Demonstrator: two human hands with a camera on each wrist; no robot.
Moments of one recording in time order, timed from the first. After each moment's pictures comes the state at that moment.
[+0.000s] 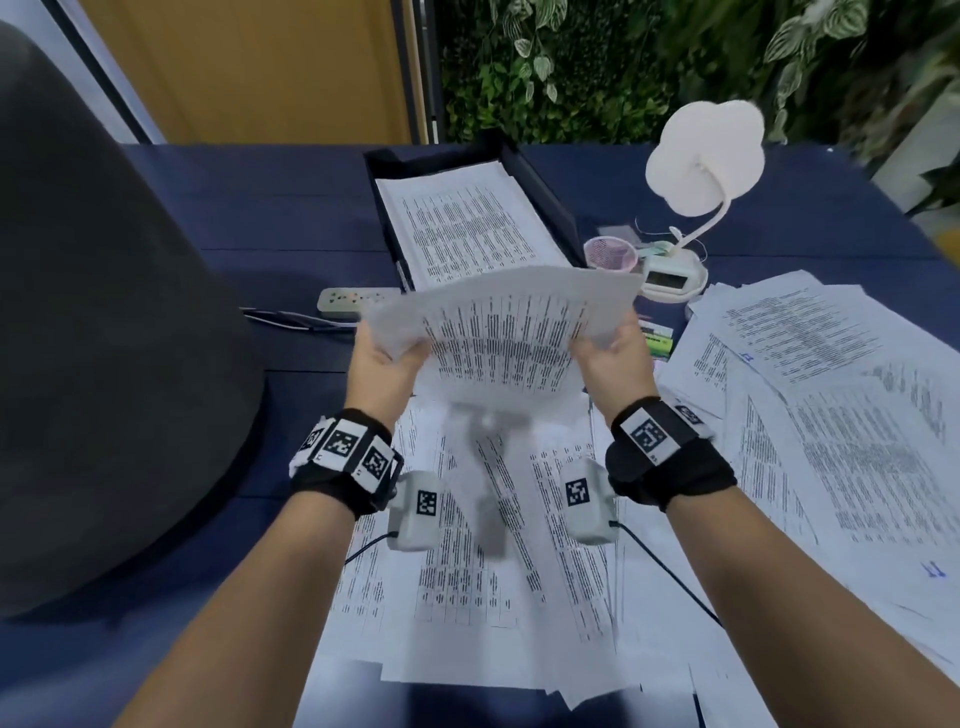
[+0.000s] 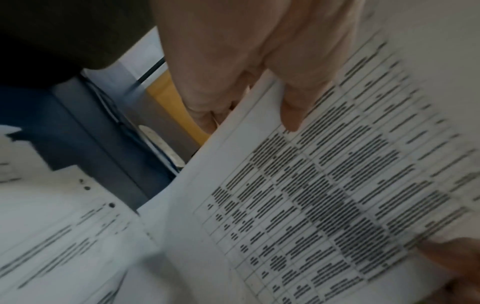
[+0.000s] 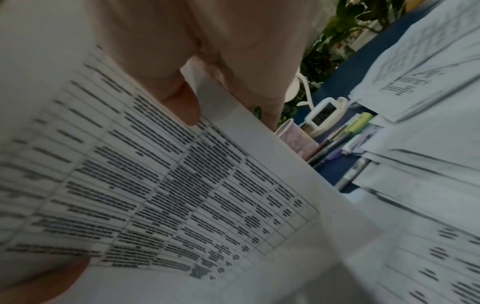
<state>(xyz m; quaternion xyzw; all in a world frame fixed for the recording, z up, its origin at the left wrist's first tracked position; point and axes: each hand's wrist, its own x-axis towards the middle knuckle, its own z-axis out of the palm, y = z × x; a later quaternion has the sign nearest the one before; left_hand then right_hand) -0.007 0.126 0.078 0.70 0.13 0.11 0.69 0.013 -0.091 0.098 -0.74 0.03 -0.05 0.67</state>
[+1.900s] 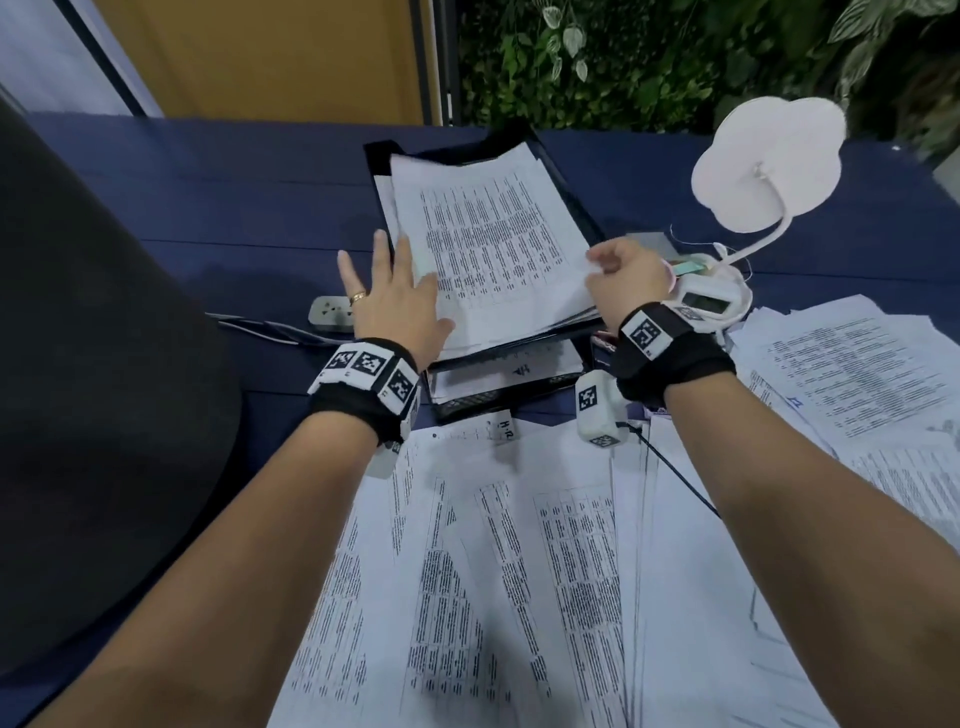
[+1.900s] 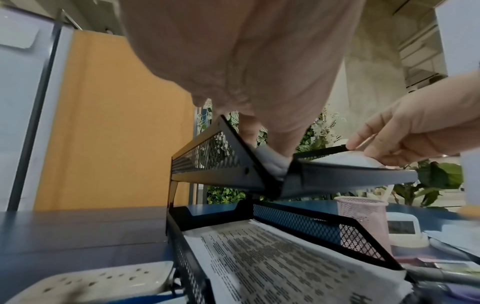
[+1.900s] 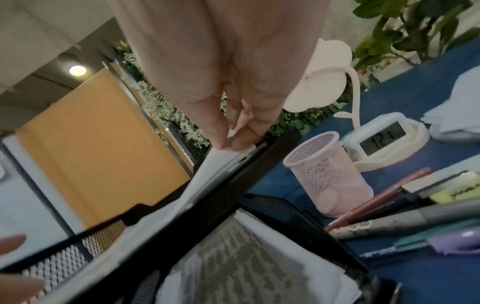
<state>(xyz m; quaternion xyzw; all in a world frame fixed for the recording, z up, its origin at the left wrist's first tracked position) 0.121 0.134 0.090 1.00 0.04 0.03 -0.07 0.190 -0.089 0.087 -0.90 0.05 -0.06 0.43</state>
